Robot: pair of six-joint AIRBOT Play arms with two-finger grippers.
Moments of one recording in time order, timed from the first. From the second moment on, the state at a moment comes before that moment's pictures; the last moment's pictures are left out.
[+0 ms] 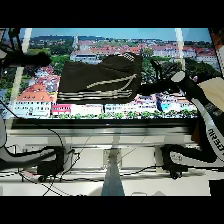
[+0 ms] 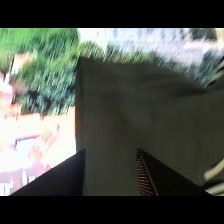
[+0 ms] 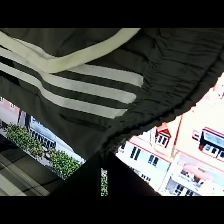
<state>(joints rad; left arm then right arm) 0.28 -1.43 1.30 1.03 -1.02 -1.04 0.11 -1.35 0.89 -0.81 0.96 1.05</state>
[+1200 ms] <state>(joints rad) 0.40 -1.59 0.94 0.93 -1.23 -0.87 0.12 -1.35 0.90 -0.78 0.92 1.05</state>
